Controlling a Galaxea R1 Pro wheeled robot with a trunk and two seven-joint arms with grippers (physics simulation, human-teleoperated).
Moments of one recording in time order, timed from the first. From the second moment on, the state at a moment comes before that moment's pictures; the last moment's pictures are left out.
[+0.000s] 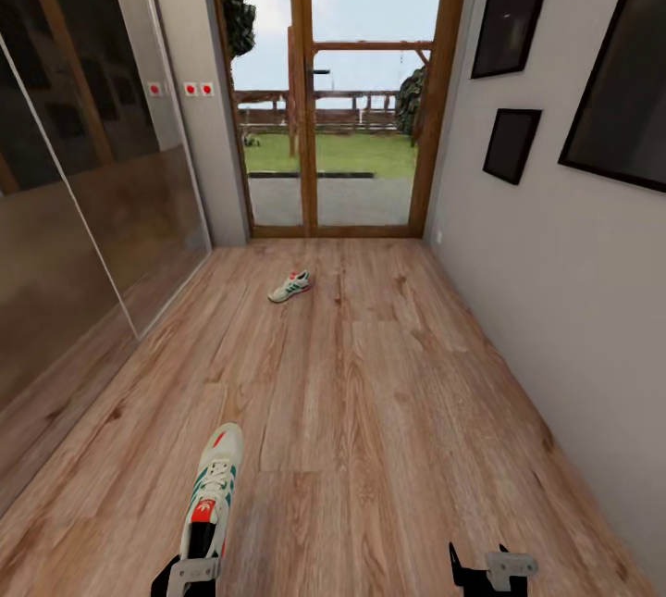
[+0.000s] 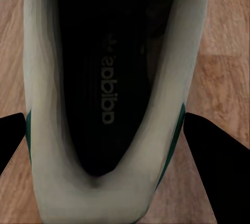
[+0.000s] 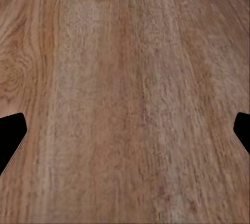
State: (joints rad) left arm -0.15 0.00 0.07 -0.55 -0.02 -0.42 -0.02; right arm -0.36 -0.05 -0.24 -0.09 0.22 -0.72 -0.02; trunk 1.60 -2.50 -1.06
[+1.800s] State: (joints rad) left arm -0.15 0.00 0.07 -0.55 -0.02 -0.42 -0.02; right arm -0.36 -0.05 -0.24 -0.09 0.22 -0.72 -0.02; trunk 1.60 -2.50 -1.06
